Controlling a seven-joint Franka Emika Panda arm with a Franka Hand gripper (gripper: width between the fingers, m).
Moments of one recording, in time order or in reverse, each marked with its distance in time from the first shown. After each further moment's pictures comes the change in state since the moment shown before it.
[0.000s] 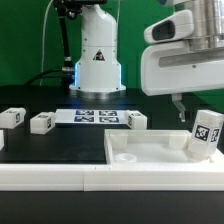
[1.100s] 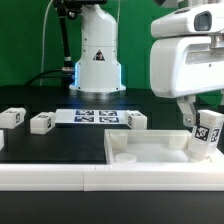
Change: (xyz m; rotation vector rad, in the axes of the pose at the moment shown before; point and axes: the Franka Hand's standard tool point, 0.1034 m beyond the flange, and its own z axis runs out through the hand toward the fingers) arm 0.006 0.009 0.001 -0.069 0.023 -0.688
